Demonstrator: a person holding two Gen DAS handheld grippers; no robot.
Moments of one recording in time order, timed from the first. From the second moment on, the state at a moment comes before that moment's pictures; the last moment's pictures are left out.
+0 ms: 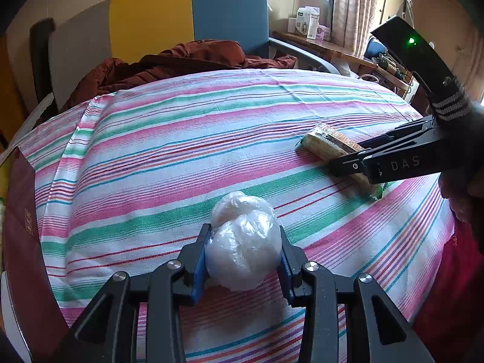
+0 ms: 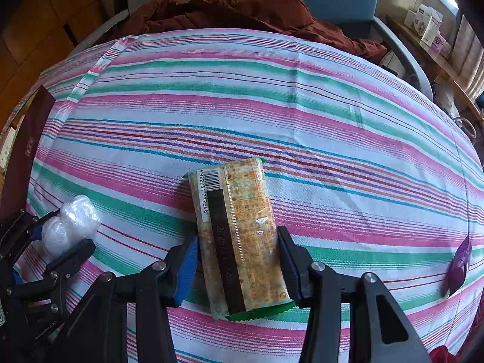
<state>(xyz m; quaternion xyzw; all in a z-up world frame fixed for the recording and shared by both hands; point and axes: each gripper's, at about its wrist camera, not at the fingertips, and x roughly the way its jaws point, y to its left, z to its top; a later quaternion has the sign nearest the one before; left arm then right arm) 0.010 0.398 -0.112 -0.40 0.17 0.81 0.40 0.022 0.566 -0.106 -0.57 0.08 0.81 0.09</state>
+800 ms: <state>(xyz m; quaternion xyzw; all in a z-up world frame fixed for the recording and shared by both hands) 0.010 0.398 -0.113 -0.39 0.17 0.81 0.40 0.027 0.572 -0.107 -0.56 0.10 0.81 0.09</state>
